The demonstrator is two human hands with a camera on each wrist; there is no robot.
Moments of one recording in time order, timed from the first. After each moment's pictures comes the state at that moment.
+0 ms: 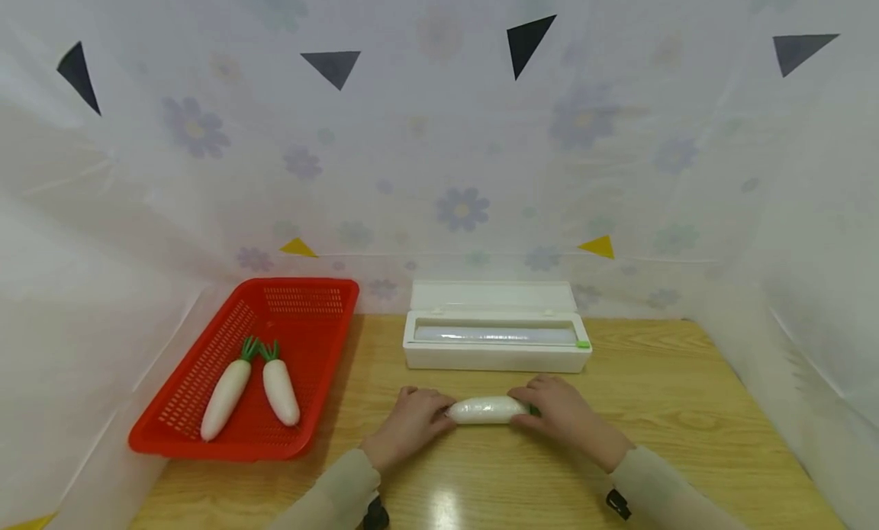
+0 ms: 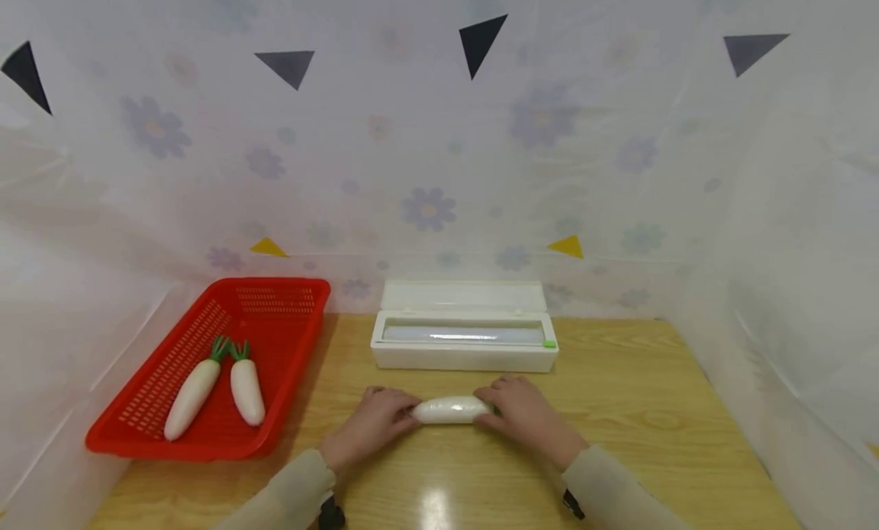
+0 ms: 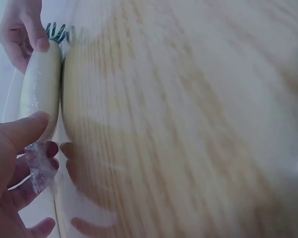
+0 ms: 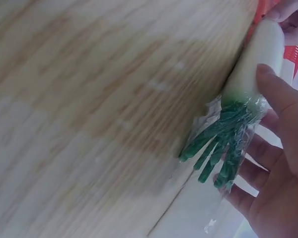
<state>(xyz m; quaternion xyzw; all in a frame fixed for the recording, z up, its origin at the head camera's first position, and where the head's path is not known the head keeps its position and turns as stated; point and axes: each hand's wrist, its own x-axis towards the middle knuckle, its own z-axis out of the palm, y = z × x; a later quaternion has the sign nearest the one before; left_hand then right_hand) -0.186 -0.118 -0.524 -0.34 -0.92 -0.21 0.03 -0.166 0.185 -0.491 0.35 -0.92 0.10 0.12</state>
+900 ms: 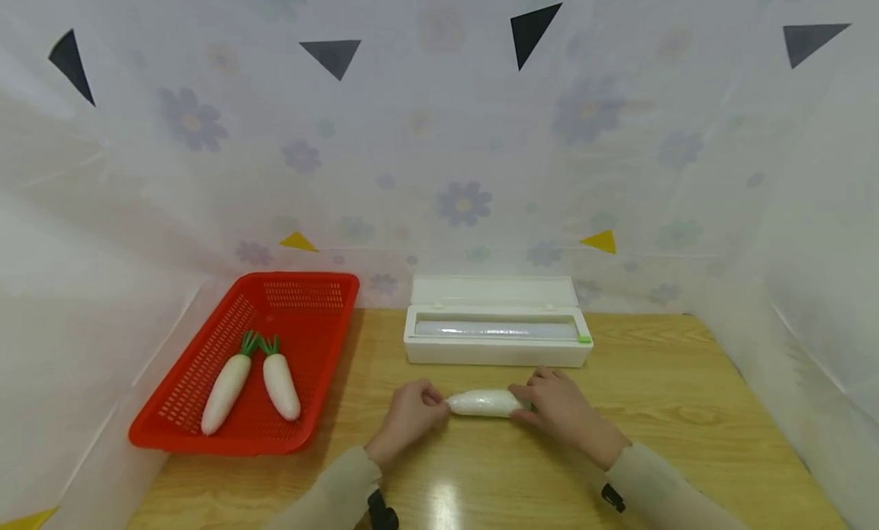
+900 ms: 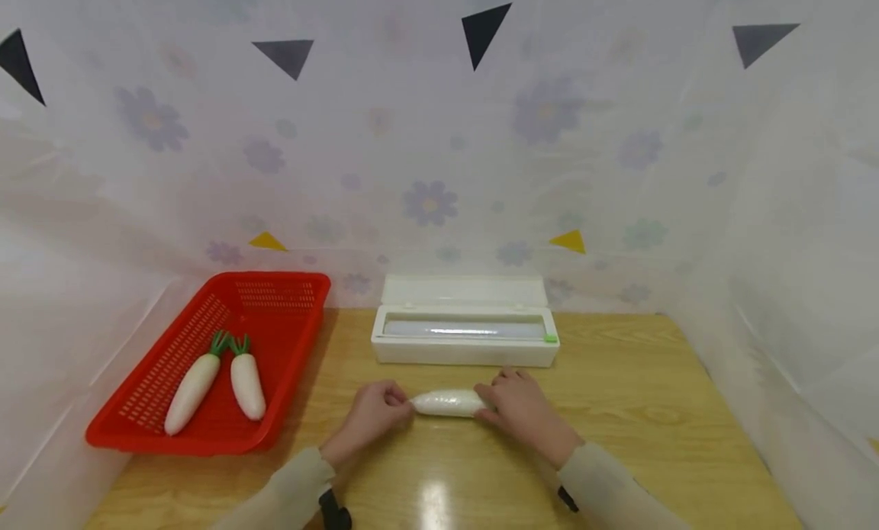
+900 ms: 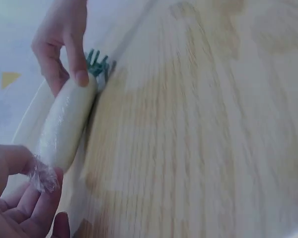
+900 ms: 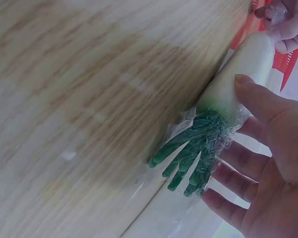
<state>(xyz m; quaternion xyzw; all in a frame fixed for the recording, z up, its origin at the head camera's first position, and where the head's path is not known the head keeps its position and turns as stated) -0.174 -0.115 -0.510 -0.10 -0.85 -0.51 -0.08 -0.163 0.175 -0.492 0.31 -0.95 0.04 0.10</state>
